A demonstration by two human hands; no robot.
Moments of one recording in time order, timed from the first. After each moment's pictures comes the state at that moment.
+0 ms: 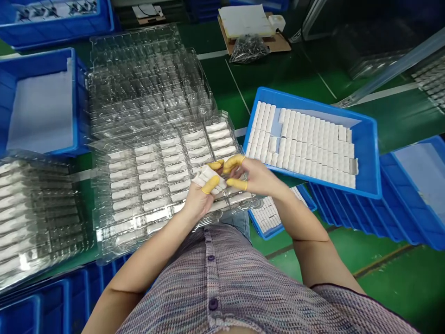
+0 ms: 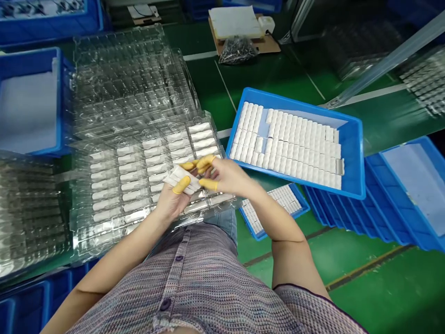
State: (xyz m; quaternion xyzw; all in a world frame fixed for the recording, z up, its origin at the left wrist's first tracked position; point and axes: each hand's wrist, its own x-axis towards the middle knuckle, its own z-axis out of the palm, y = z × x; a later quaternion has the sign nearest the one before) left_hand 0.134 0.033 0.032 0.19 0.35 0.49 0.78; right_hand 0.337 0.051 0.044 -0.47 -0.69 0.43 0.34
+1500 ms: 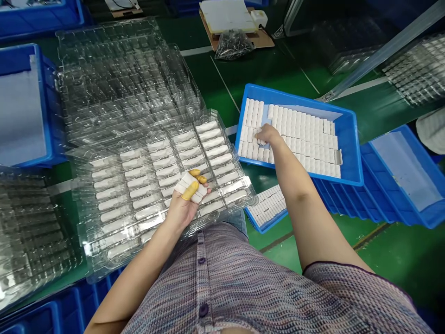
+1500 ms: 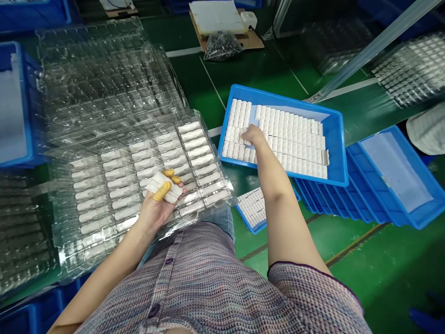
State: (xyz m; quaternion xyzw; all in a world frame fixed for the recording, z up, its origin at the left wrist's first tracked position) left_hand 0.097 0.031 0.017 0.17 0.39 0.45 0.78; right_hand 0.491 0.187 -0.047 -0.88 -0.41 0.26 -0.02
